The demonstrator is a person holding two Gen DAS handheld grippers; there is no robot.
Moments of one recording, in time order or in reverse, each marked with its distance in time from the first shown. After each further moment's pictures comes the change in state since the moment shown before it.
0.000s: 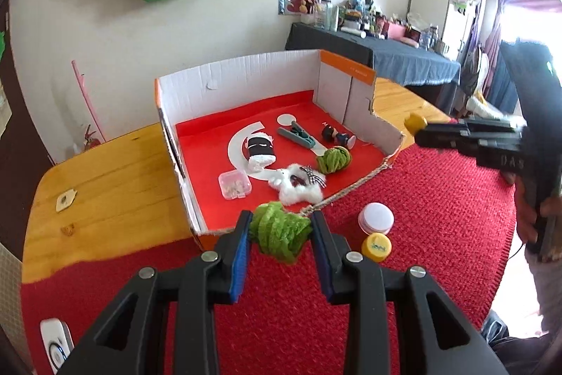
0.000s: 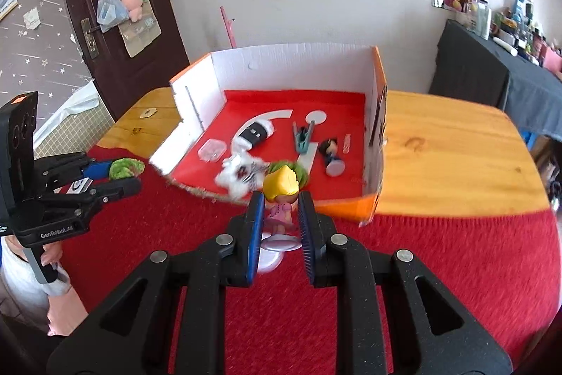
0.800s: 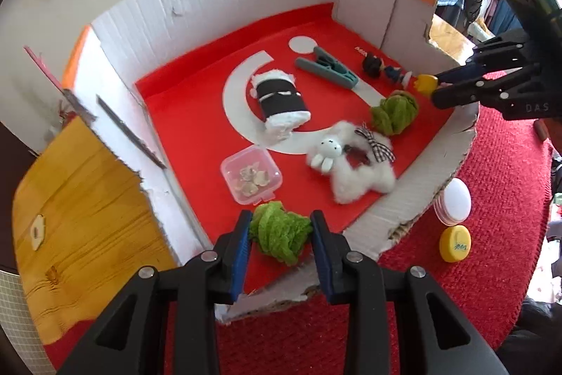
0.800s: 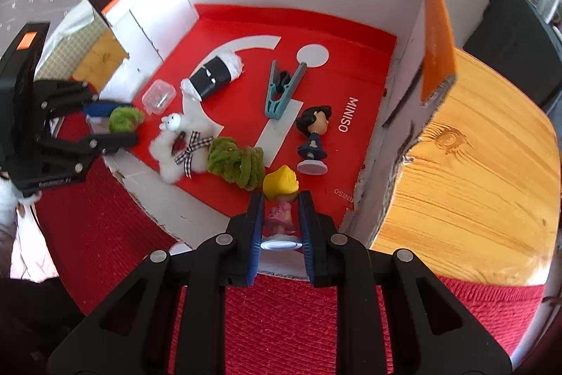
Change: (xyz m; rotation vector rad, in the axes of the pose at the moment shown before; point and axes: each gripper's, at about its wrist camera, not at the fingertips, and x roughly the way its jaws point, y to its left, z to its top) left arm 0.111 0.037 0.029 0.107 0.362 -0.048; right arm 0.107 -0.038 0.038 -0.141 0.454 0.062
